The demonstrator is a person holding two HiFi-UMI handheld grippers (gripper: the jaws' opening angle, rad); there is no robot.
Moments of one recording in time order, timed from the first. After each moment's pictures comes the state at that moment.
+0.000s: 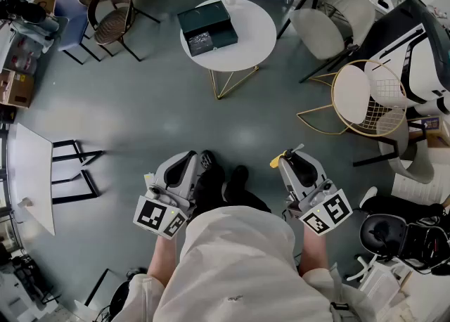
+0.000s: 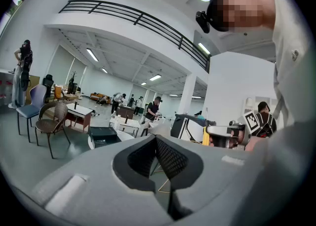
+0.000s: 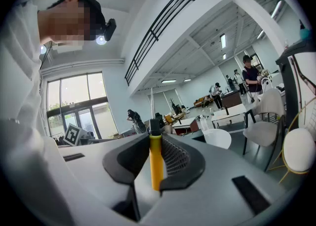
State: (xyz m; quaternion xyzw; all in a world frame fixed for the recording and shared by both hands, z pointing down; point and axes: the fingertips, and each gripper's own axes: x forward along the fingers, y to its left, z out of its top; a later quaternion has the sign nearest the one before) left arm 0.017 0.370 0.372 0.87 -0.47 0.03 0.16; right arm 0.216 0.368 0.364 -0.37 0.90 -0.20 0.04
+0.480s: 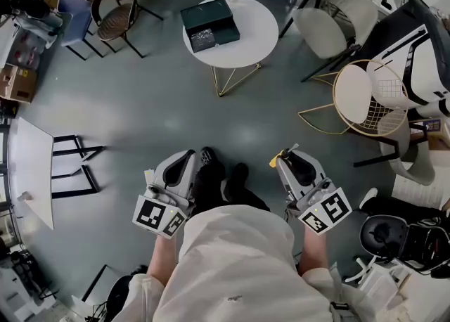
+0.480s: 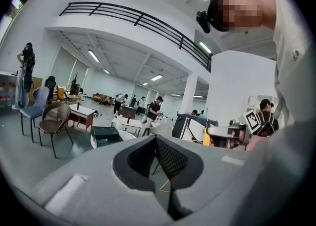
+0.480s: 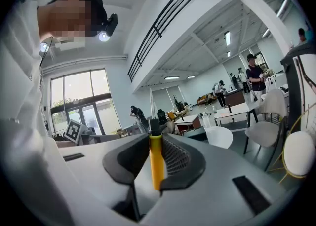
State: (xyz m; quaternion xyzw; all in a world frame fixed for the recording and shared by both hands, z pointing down) left arm 0.019 0.385 0.373 0.86 -0.48 0.03 0.16; right arm 0.214 0.381 0.368 -0.36 0.91 -0.20 0.02
